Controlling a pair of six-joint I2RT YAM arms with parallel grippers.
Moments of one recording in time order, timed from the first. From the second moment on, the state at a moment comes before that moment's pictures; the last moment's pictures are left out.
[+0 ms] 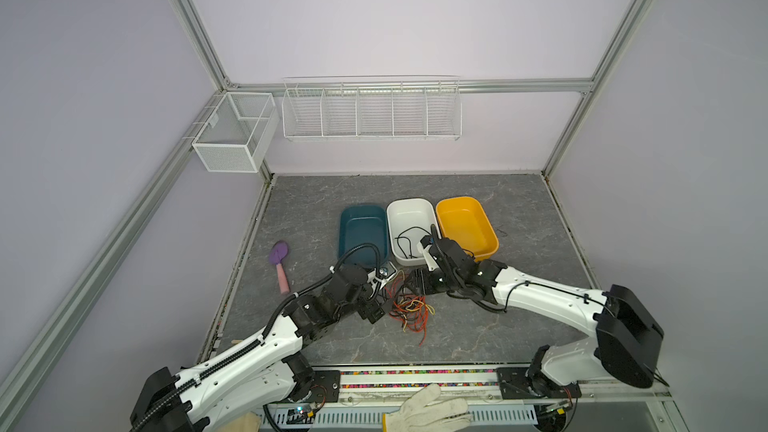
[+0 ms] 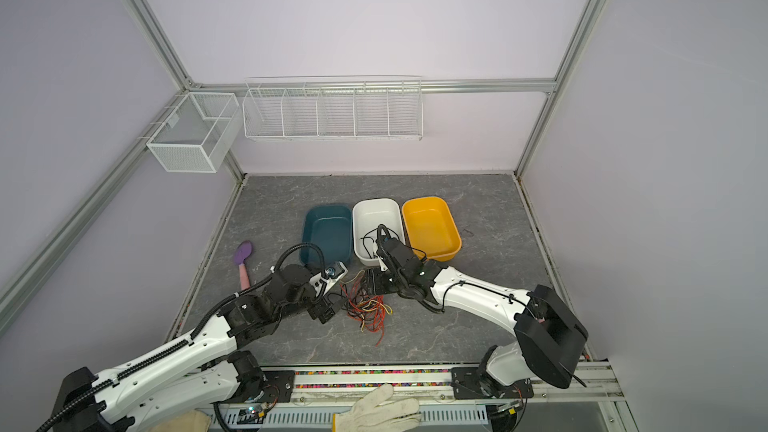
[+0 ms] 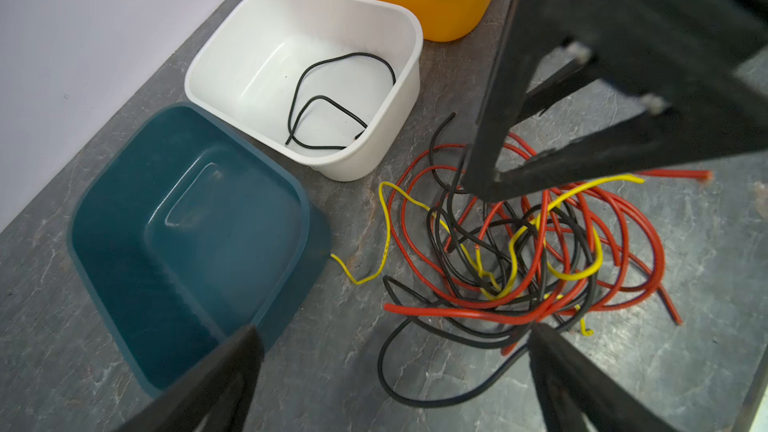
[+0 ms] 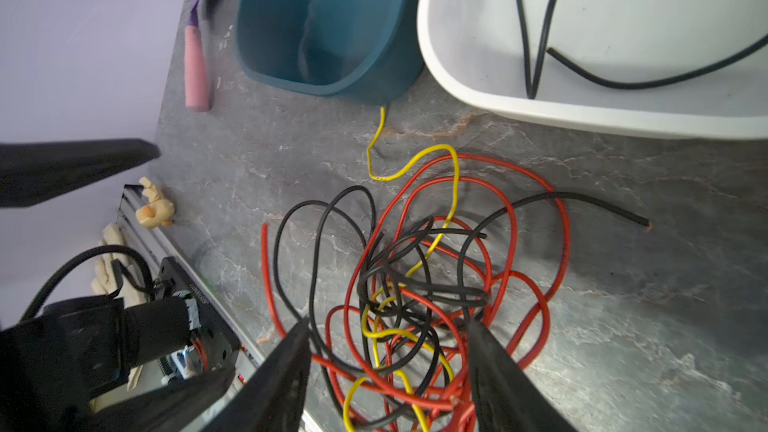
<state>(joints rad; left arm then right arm) -0.88 0.90 0.57 -0.35 -0.08 0.24 0.90 1.46 0.90 -0.30 -0.15 0.71</state>
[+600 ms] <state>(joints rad) -0.90 0.91 0.57 -0.36 -0.02 0.27 0.92 1.58 0.94 -0.30 -0.02 0.86</state>
